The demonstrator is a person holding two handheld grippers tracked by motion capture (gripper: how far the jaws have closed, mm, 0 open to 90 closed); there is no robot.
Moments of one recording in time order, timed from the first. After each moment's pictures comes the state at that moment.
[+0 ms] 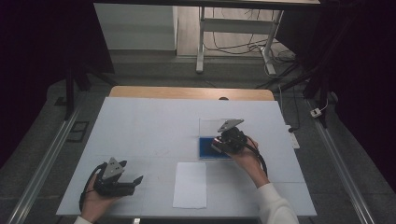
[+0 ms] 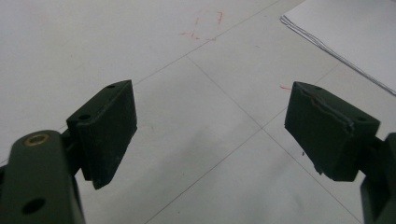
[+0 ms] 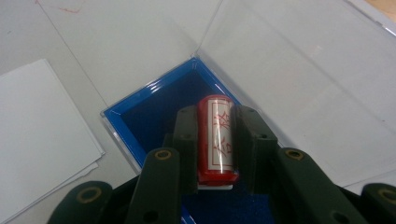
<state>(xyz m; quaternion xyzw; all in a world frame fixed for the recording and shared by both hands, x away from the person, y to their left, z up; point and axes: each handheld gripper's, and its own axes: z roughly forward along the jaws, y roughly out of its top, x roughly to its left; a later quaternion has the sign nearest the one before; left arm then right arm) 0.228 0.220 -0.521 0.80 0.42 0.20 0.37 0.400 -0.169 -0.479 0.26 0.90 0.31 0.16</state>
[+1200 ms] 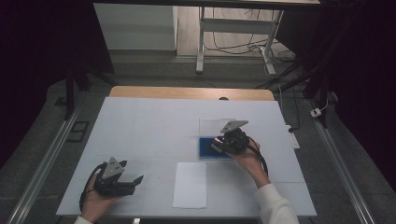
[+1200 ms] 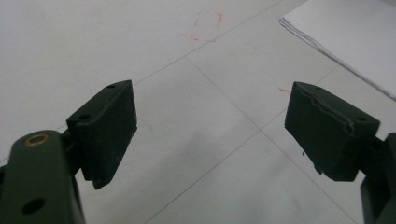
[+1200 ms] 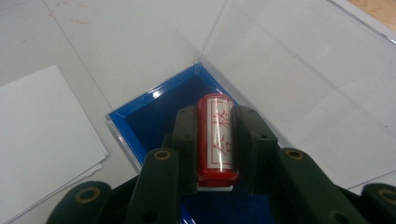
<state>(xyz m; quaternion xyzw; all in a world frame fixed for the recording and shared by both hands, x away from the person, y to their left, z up) 0.229 0.220 -0.521 0.80 0.42 0.20 0.37 0.399 -0.177 -0.480 0.25 0.89 0.34 0.15</state>
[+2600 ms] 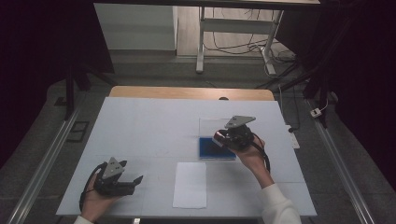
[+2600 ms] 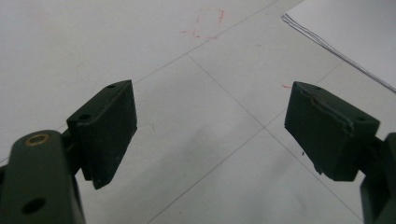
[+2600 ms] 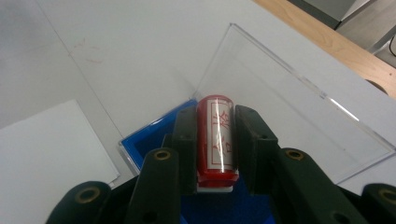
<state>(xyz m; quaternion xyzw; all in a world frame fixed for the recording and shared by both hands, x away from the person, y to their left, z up) 0.230 0.221 -0.523 0.80 0.42 0.20 0.37 0.389 -0.181 -0.447 0.24 0.88 0.38 0.18</state>
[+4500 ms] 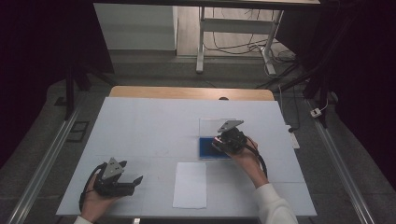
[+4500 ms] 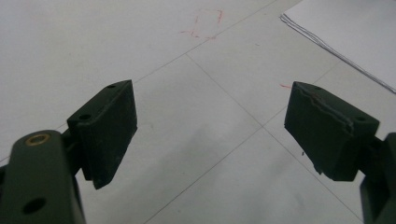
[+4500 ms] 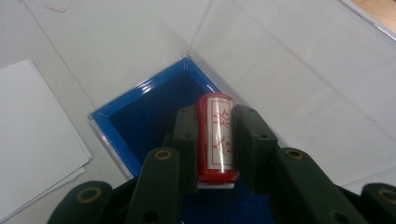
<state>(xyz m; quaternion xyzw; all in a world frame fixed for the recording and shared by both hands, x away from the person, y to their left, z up) 0.228 0.221 -0.523 0.80 0.42 0.20 0.37 0.401 -0.169 -0.483 0.26 0.90 0.31 0.17</state>
